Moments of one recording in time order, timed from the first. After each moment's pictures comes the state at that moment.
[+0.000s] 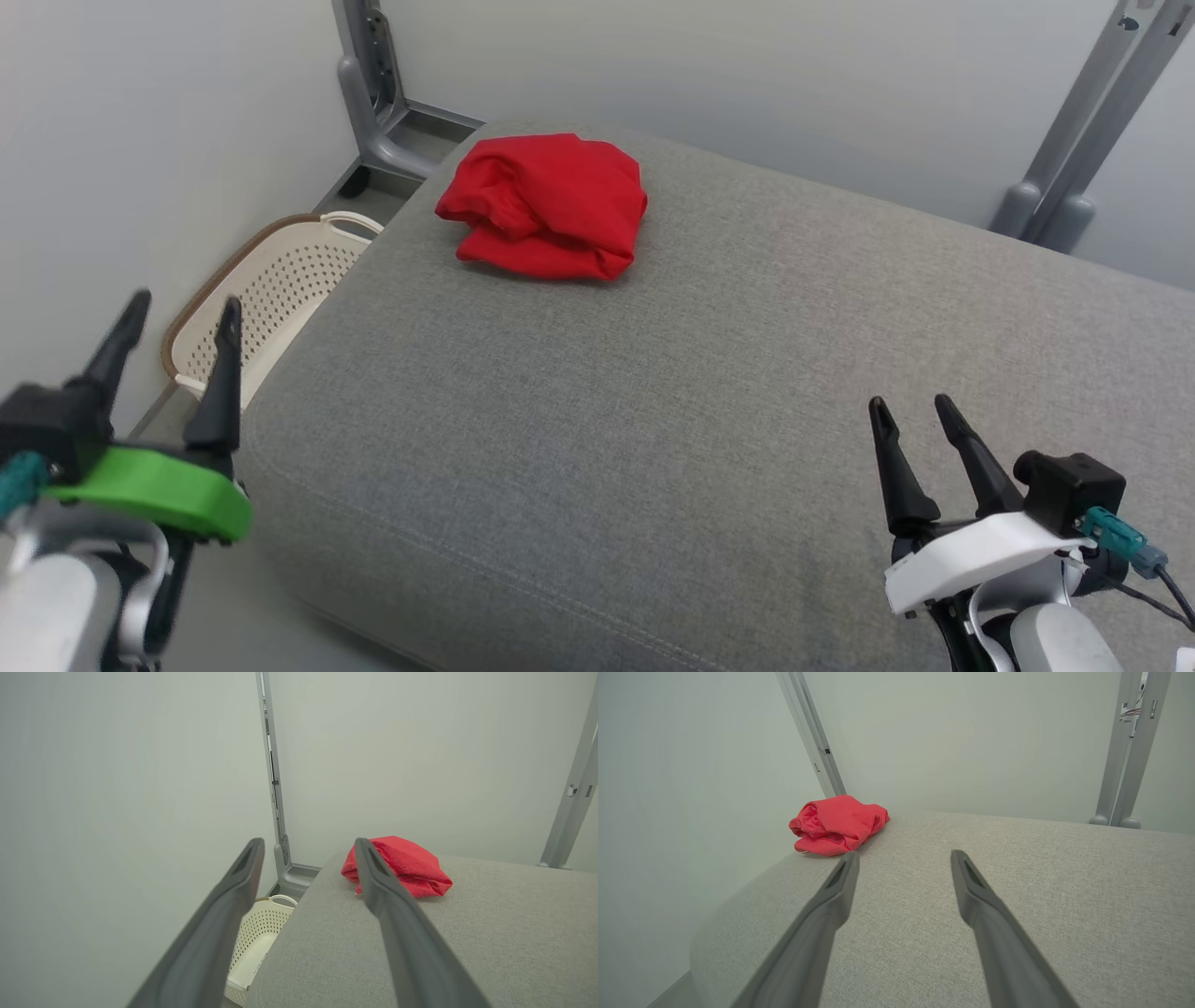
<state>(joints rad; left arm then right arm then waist) -0.18 0.53 -0.27 -0.05 -0.50 0.12 -0.06 -0.03 -0.05 0.05 0.11 0.31 0.13 -0.12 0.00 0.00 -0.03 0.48</state>
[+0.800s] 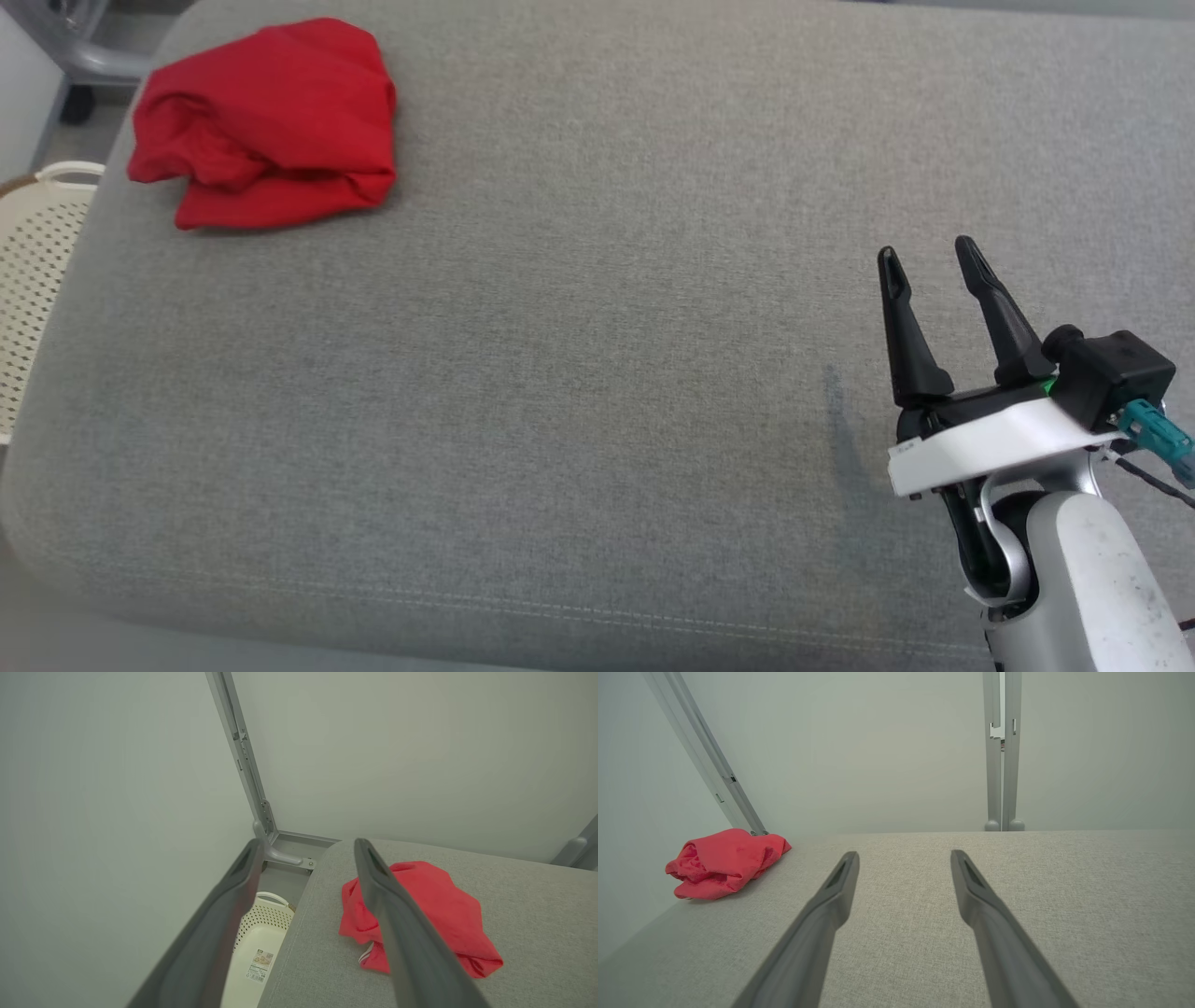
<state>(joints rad) -0.82 0.70 -0.17 0.37 -0.66 0.00 0.35 -0.19 -0.05 0.04 -0.04 0.23 0.13 -0.09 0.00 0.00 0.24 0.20</state>
